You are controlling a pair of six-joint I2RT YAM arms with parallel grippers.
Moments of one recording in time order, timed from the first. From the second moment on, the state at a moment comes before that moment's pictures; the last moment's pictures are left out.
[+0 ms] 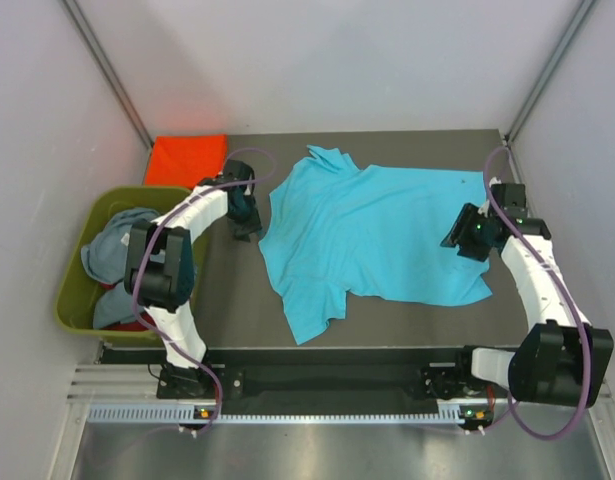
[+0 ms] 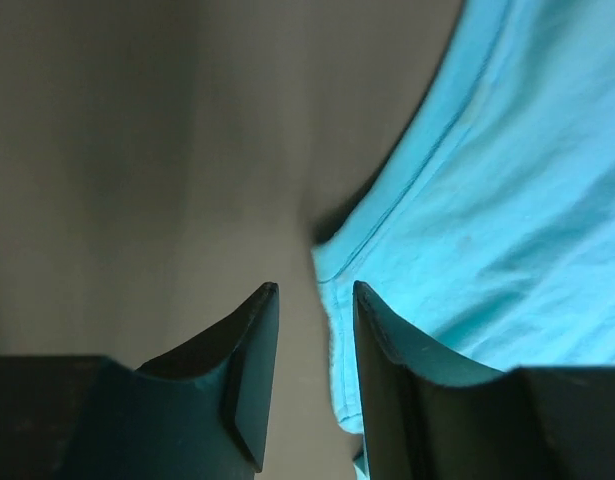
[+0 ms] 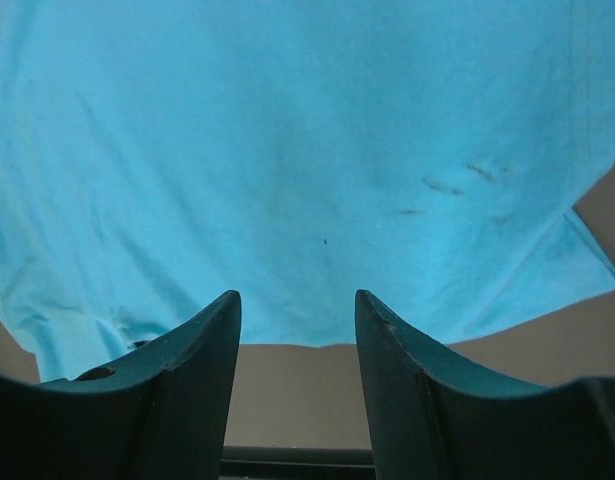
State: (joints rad) left arm -0.22 1.85 1.37 -0.70 0.01 -0.48; right arm -0.10 1.22 0.97 -0.72 -0.18 0.40
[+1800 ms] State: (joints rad) left arm -0.16 1.61 1.13 -0.58 0.01 -0.64; right arm -0.52 1.40 0.71 -0.77 -0.15 0.42
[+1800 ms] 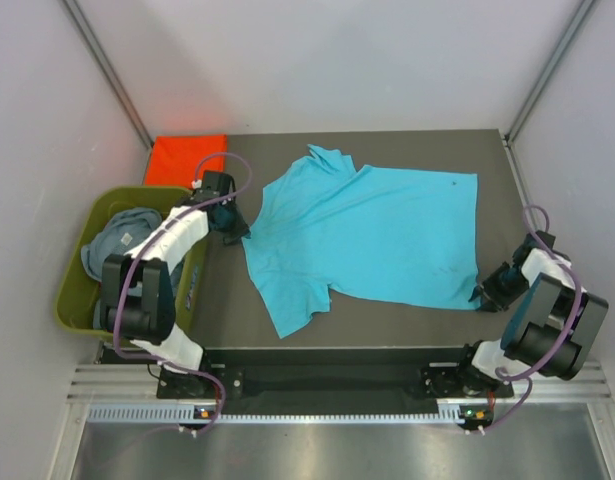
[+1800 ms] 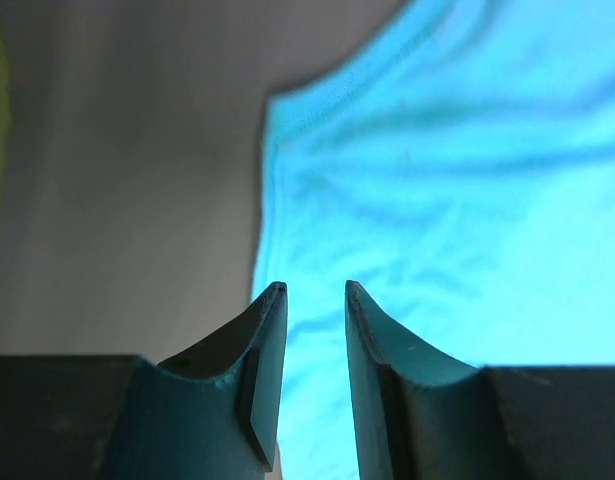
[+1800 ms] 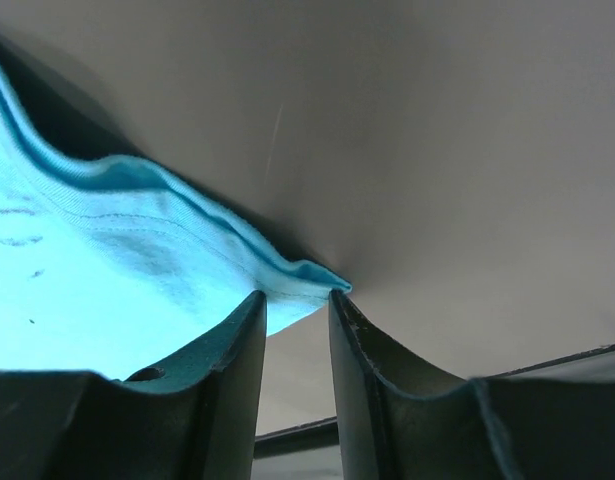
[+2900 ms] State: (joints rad) left arm -0.19 1.46 1.06 -0.59 0.17 -0.60; right arm -0.57 1.38 0.69 -0.79 -0.09 0.44
